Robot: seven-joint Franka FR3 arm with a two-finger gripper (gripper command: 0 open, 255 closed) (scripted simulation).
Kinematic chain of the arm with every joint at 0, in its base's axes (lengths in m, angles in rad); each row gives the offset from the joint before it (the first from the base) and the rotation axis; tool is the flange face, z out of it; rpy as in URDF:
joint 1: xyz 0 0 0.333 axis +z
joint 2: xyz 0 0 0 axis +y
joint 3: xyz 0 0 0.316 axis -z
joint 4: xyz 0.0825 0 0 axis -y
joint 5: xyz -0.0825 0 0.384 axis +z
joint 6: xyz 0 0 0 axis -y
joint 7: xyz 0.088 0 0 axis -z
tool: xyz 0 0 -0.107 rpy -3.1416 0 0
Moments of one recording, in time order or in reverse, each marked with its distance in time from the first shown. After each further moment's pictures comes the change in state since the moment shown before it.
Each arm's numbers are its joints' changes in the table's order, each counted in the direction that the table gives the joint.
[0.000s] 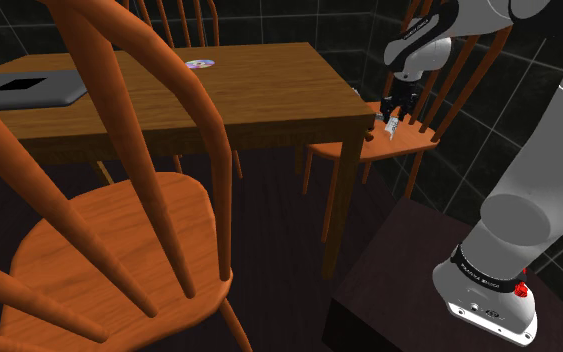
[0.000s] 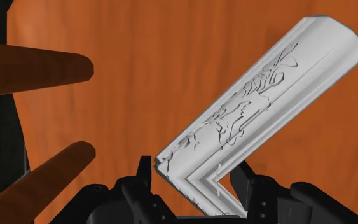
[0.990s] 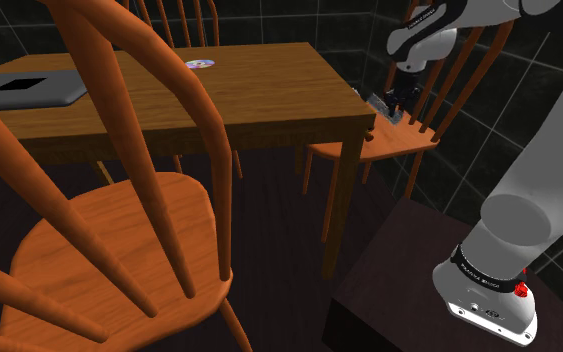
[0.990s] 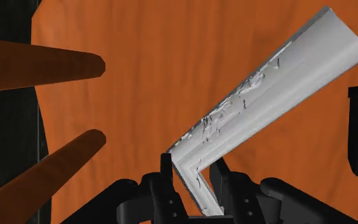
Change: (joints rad) arm 0.003 -0.039 0.004 0.036 -0.024 -0.071 0.017
